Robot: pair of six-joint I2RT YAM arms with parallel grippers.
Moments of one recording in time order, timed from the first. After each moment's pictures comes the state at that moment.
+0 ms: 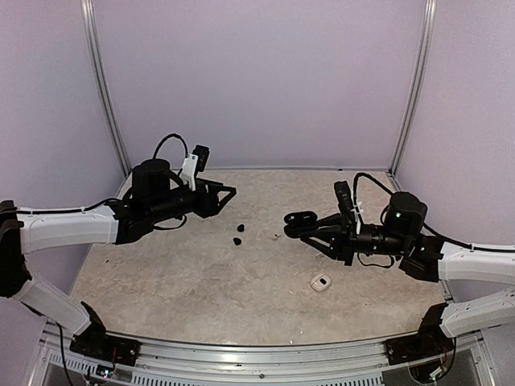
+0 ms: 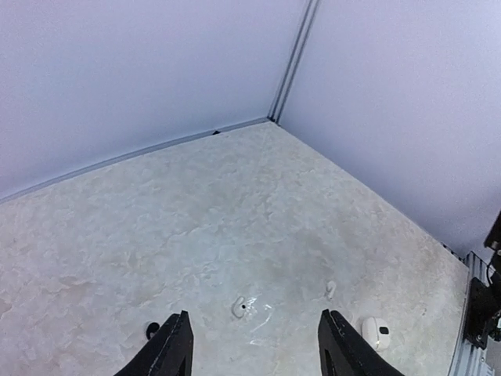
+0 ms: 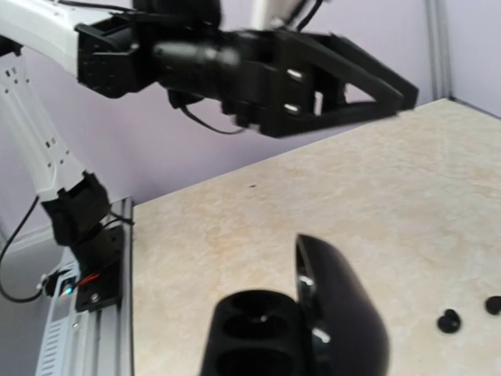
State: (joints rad) left arm -0.70 1.39 0.85 0.36 0.17 -0.22; right arm 0.80 1.06 0.53 0.48 -0.54 0.19
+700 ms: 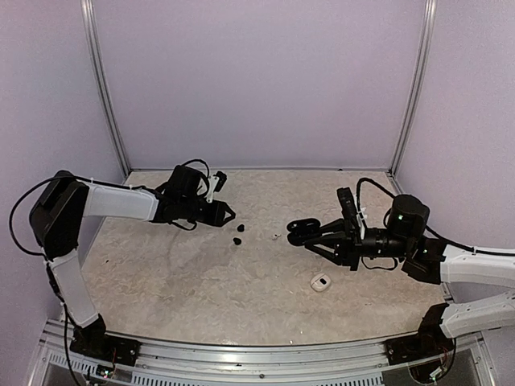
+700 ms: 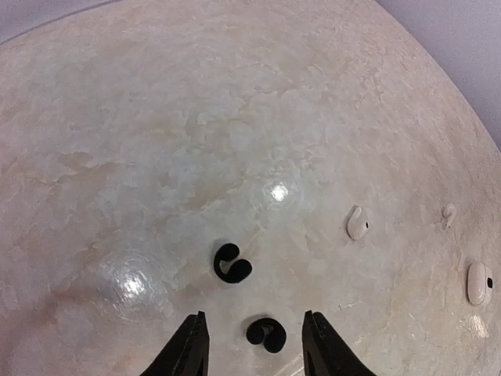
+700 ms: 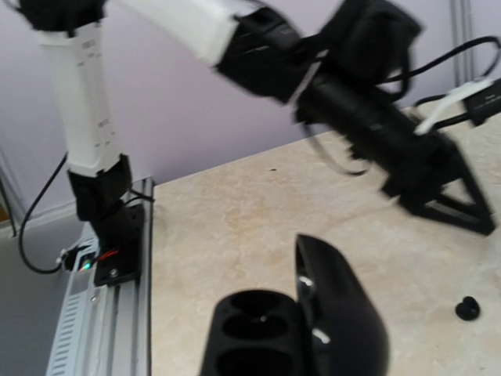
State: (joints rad) left arm -0.57 1.83 1.10 0.06 0.23 -0.19; right arm 0.77 1.03 0.50 0.46 -0.62 0.16
